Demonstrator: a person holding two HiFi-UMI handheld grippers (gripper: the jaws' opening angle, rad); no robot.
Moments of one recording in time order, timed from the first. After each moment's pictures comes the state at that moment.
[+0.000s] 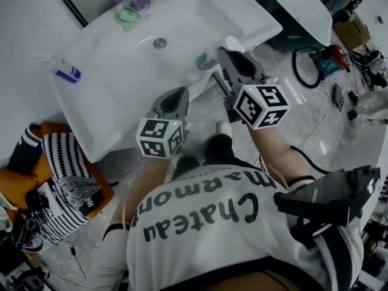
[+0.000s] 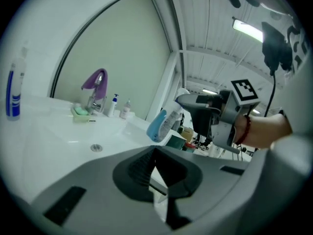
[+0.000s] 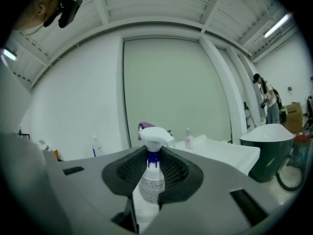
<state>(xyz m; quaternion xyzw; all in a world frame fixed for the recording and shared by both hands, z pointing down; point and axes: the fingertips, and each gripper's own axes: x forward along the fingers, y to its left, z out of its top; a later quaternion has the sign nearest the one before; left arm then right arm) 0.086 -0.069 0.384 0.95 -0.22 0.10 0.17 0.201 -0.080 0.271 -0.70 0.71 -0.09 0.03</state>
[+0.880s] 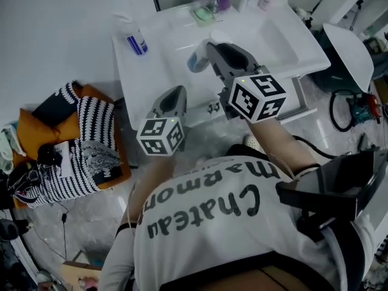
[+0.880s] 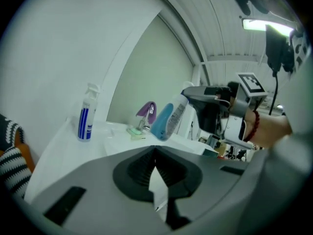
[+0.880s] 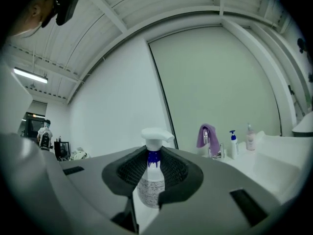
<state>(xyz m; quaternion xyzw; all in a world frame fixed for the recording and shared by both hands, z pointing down) -0.114 -0.112 0.349 0.90 -0.41 0.04 0.16 -0.019 -0.143 0.216 -0.53 0.84 -0.07 0.06</state>
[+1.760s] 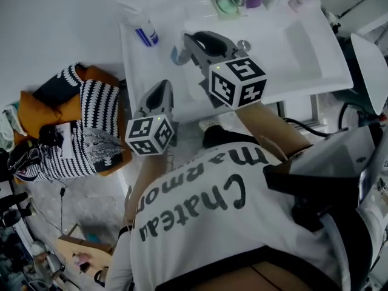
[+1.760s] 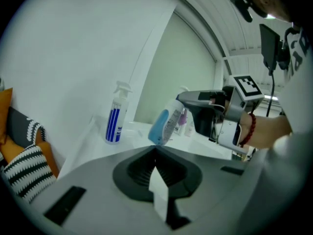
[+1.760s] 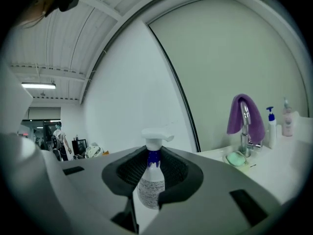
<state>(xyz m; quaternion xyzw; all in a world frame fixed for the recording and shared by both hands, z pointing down) -0.176 -0.193 0.374 0.83 -0.52 0.06 0.19 -0.094 -0.265 0.262 -0.44 0.89 -0.12 0.02</state>
